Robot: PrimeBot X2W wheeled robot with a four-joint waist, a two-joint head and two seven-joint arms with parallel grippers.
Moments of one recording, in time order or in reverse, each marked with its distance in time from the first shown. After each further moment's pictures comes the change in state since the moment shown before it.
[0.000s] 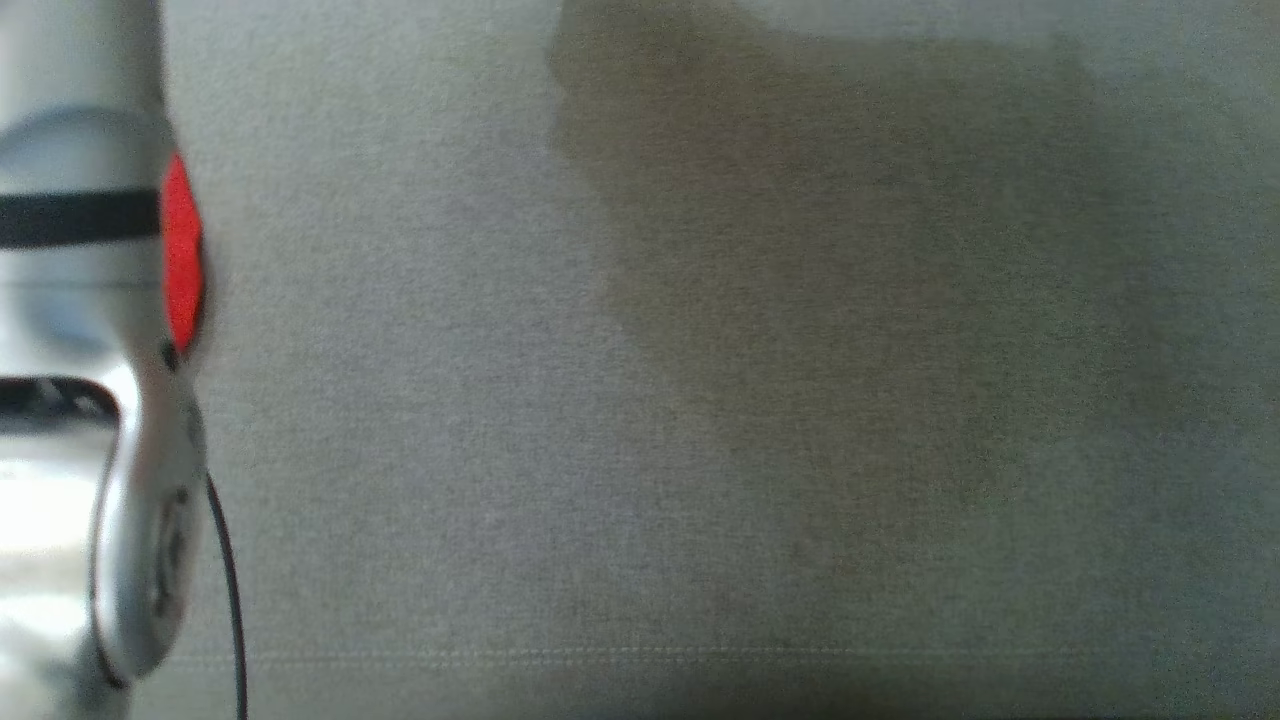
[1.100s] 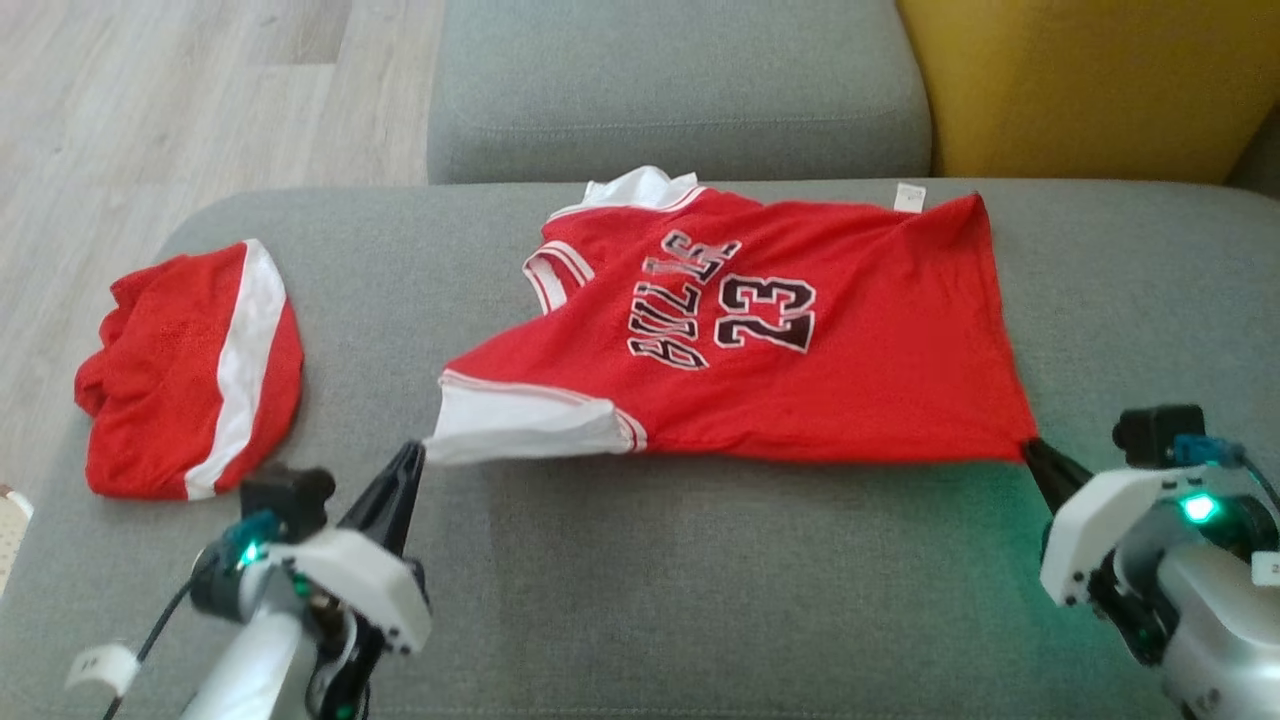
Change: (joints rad) left arm 1.164 0.111 -0.247 -0.103 -0.117 -0.124 0.049; right arm 0.935 -0.034 0.481 0.028 0.477 0.000 0.163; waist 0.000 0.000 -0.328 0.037
